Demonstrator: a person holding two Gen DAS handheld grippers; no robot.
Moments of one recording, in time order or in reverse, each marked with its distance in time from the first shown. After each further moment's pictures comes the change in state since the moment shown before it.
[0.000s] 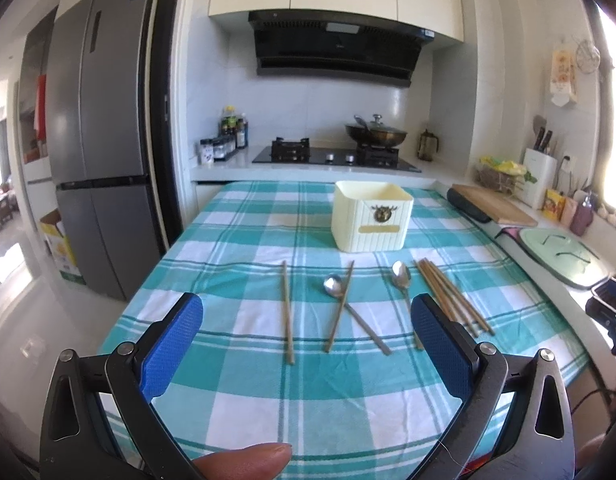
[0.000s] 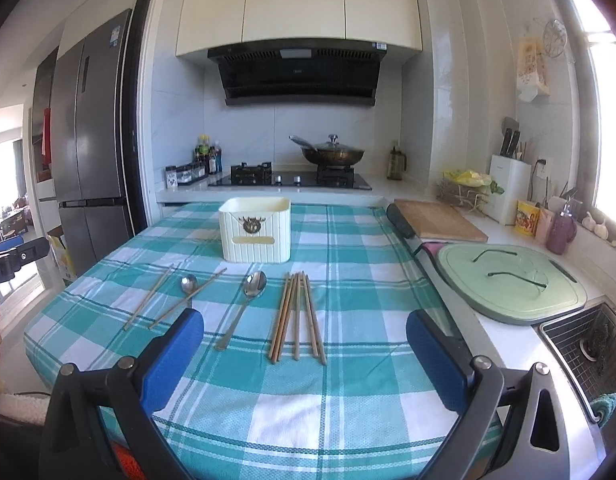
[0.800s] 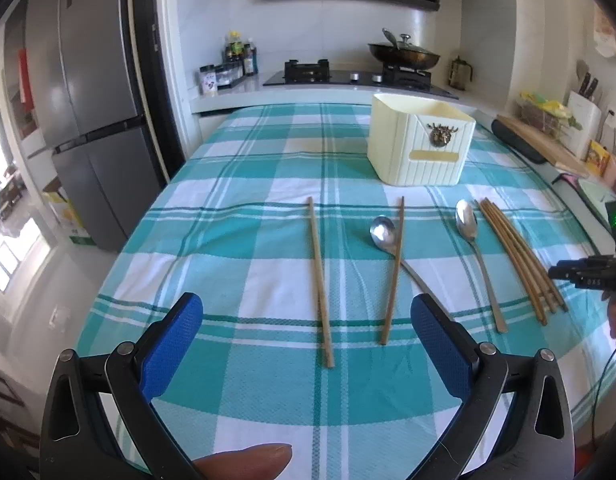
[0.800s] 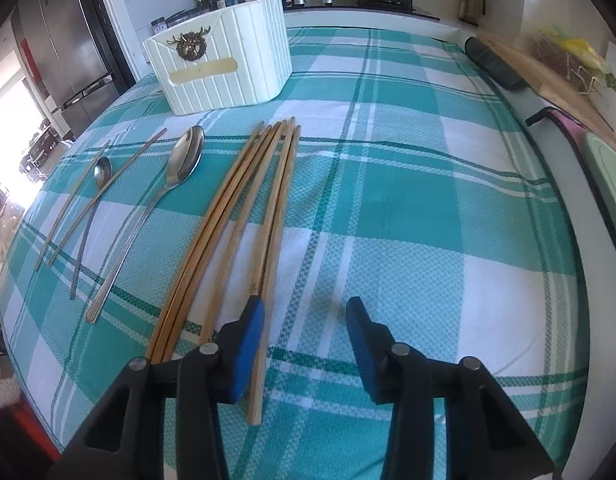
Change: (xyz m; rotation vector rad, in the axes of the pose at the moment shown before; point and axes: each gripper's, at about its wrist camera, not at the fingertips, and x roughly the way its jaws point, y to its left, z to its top) left arm 0.133 0.019 -0.015 0.027 0.260 0.075; right arm 0.283 -0.057 -0.030 -0.049 0.594 0.229
